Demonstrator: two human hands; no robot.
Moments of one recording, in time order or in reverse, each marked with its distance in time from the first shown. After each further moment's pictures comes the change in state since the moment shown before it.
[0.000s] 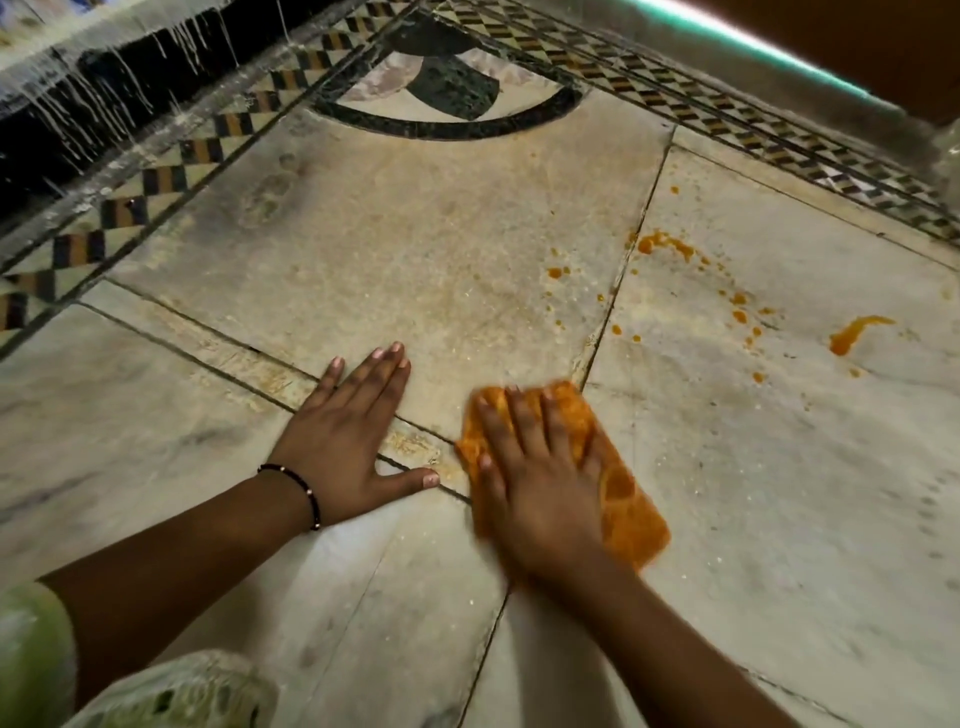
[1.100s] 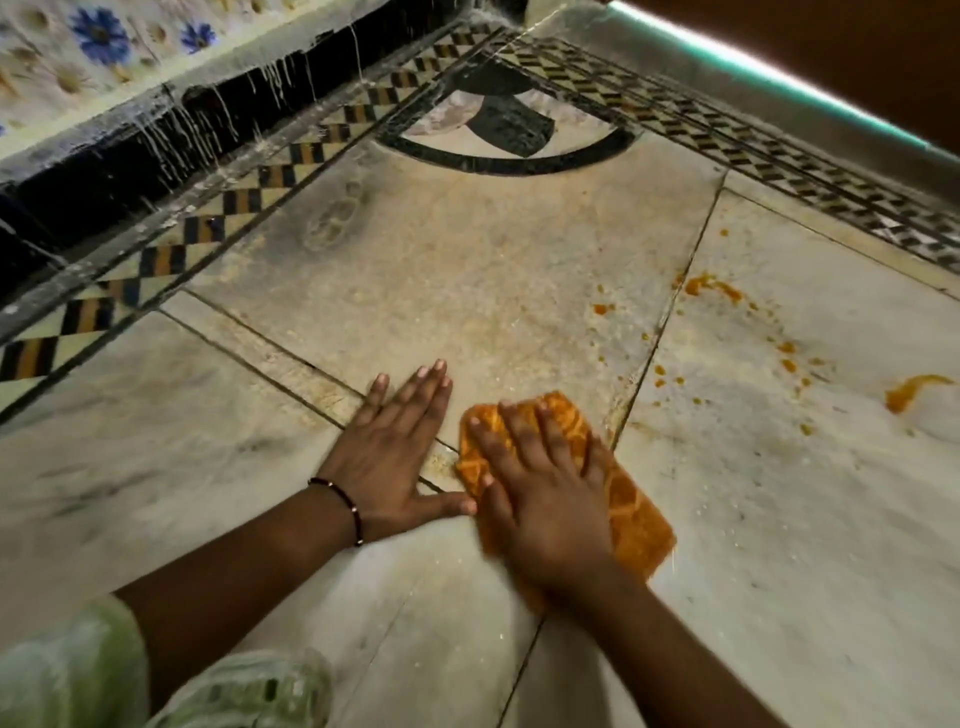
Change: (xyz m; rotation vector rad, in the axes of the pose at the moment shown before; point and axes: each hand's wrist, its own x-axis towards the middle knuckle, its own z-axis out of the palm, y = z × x) left_hand 0.003 -0.002 -0.004 -0.048 0.024 -0.003; right_hand 0.026 -0.017 -0.001 -0.047 -0.043 -0.141
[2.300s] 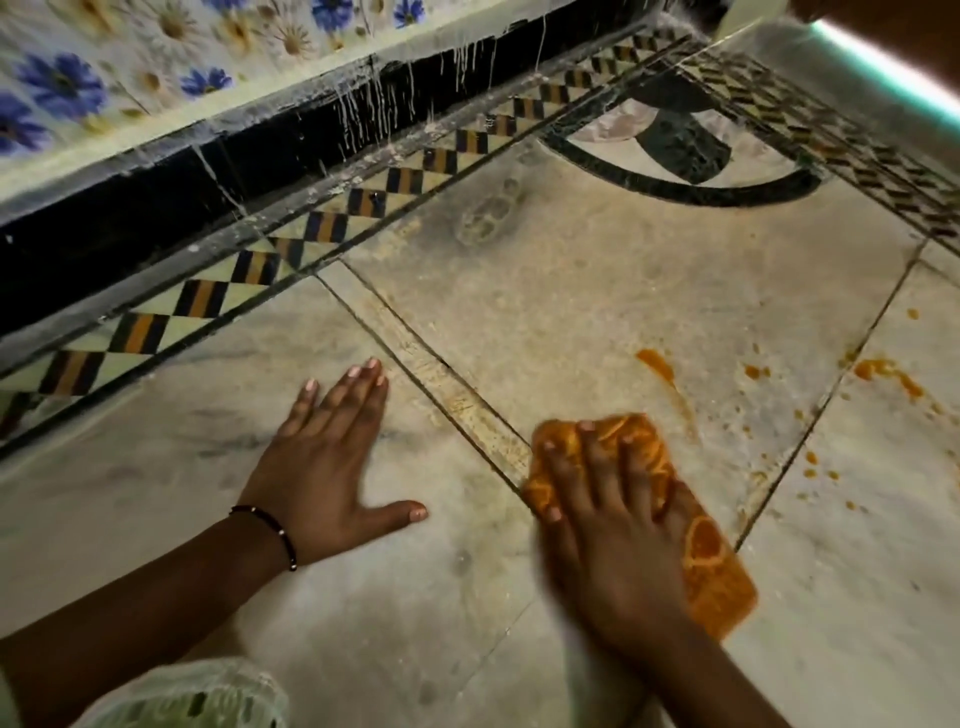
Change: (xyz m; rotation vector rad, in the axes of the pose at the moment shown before) left_hand -0.104 -0.084 -0.010 -0.027 -0.008 -0.414; right_hand 0.017 -0.038 -0.002 -0.118 -0.013 -0.117
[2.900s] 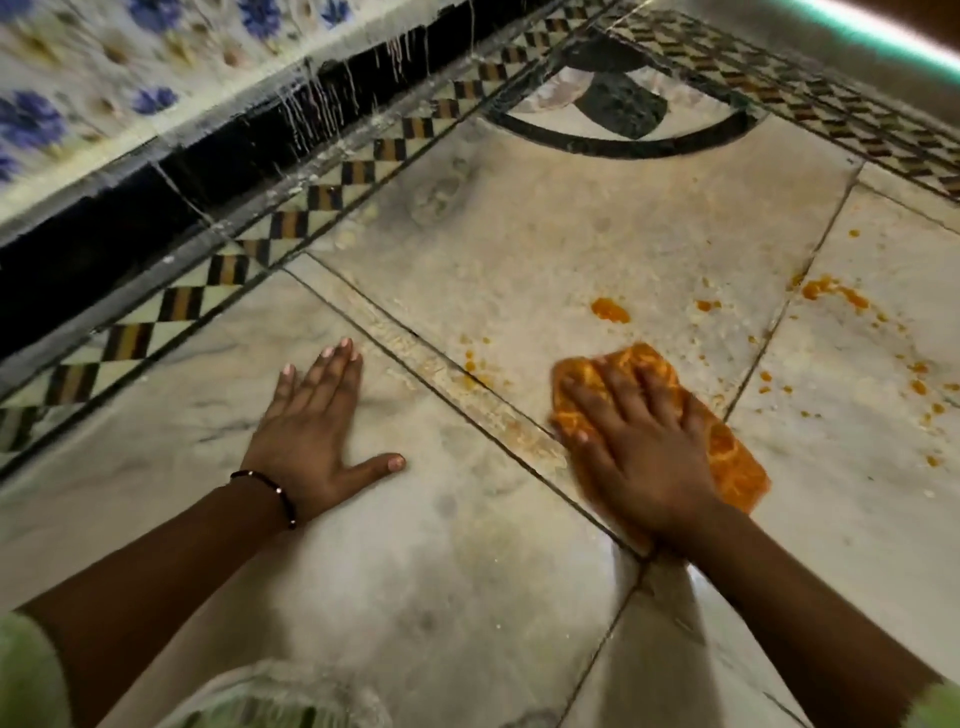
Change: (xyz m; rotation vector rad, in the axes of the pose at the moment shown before) left_hand -0.001 0.004 -0.004 -0.024 0.017 0.005; right_hand 0.003 0.062 -0.007 0.031 -0.065 0.045
